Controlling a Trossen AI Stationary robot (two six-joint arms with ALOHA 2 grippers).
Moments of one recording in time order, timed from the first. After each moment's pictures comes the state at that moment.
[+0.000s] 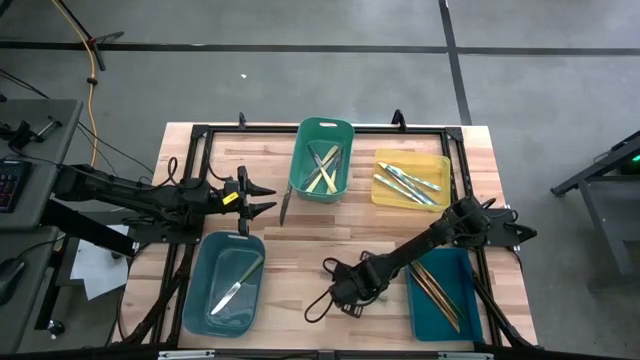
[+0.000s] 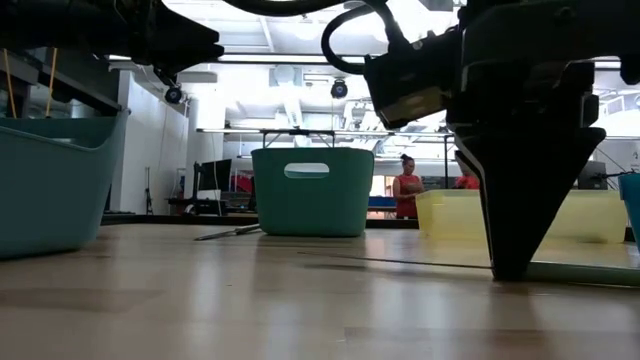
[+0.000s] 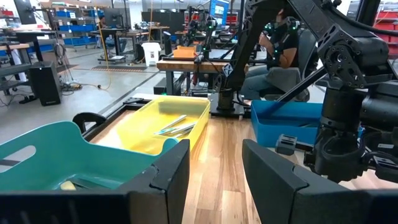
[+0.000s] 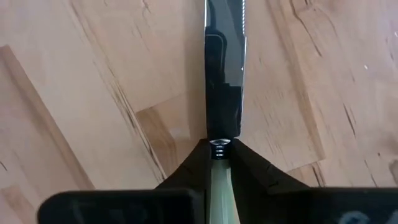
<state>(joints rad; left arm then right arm) -0.09 0.75 0.28 0.44 -0.22 -0.02 0.50 2.11 1.48 -0.82 0.02 0.88</state>
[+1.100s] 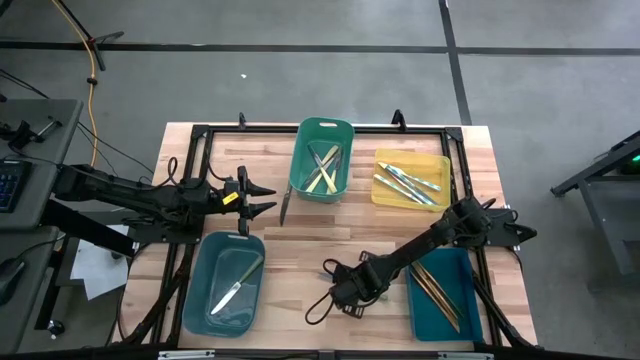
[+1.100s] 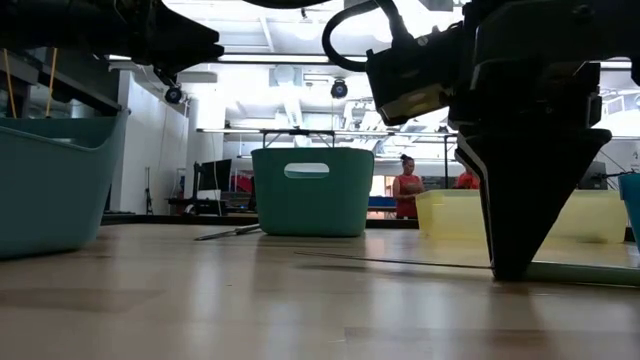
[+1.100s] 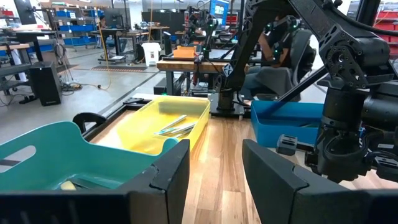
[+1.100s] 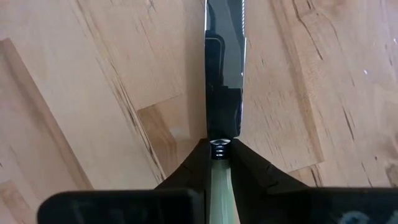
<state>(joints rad) -0.09 0.75 0.28 0.44 -0.22 -0.02 0.50 2.11 1.48 -0.82 0.04 0.84</state>
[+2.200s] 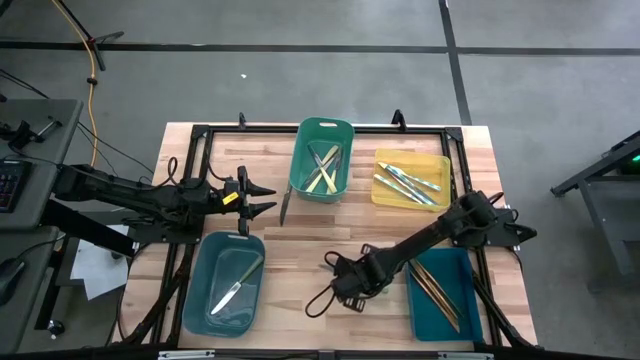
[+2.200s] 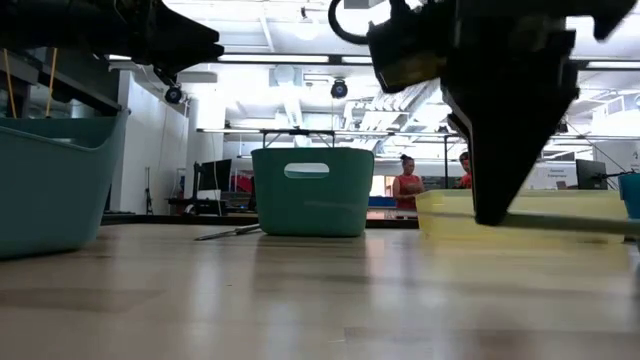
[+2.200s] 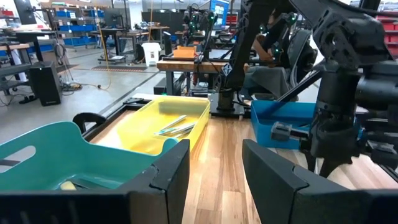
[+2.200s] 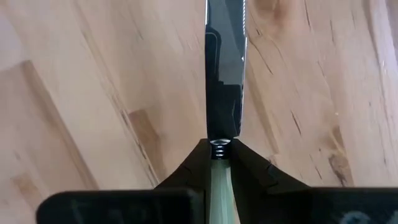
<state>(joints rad) -0.09 0.75 0.28 0.44 -0.22 -0.02 0.48 2.03 1.48 -0.88 0.08 0.83</state>
